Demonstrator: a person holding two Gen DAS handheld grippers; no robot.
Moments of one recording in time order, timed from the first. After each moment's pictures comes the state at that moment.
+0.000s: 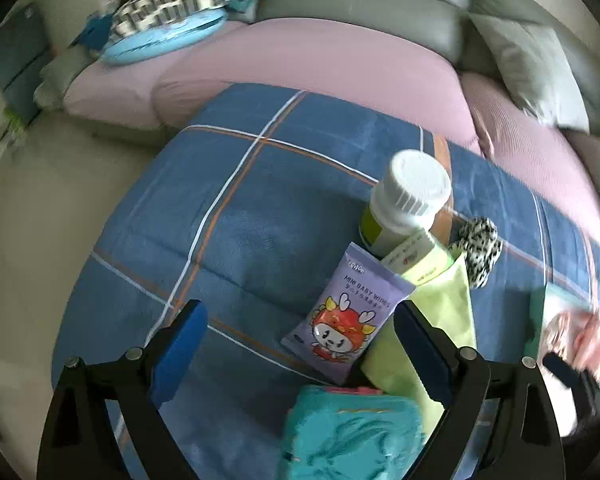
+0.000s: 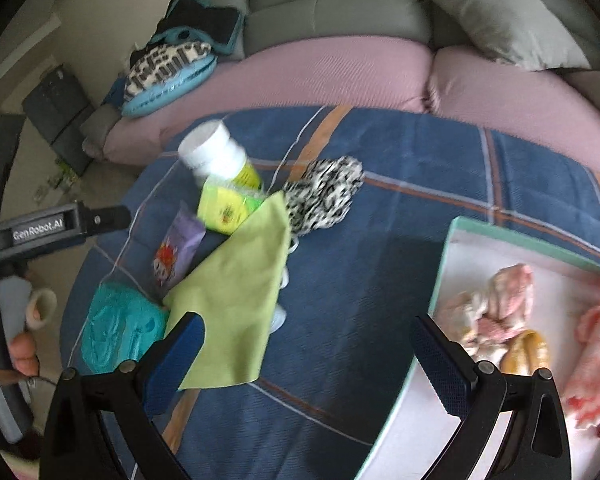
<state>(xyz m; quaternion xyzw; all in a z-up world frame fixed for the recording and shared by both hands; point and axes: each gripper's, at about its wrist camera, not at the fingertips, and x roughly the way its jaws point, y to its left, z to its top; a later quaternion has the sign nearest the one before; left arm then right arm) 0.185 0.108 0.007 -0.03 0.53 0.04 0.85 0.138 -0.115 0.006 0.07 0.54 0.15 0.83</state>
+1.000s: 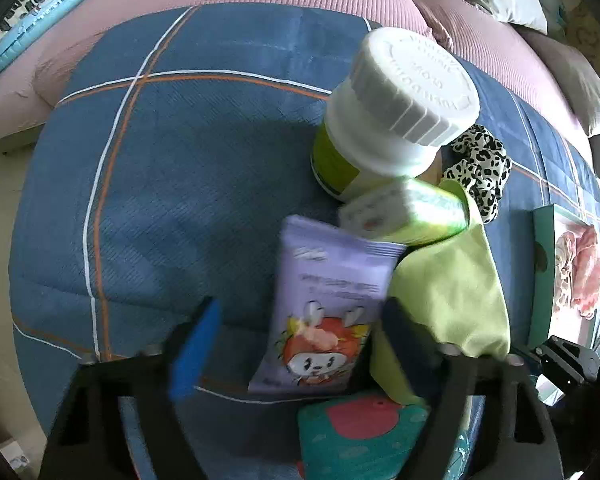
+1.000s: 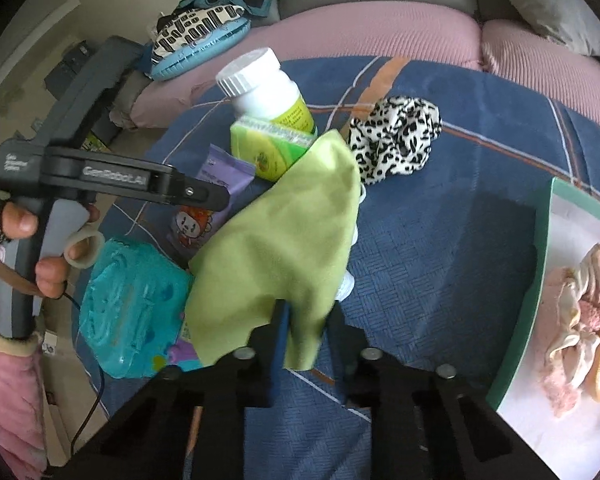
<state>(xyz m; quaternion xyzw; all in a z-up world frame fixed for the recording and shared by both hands) 0.266 0.090 -0.069 0.01 0.65 -0.11 0.75 0.130 -0.083 -0.023 0.08 0.56 0.20 0.80</state>
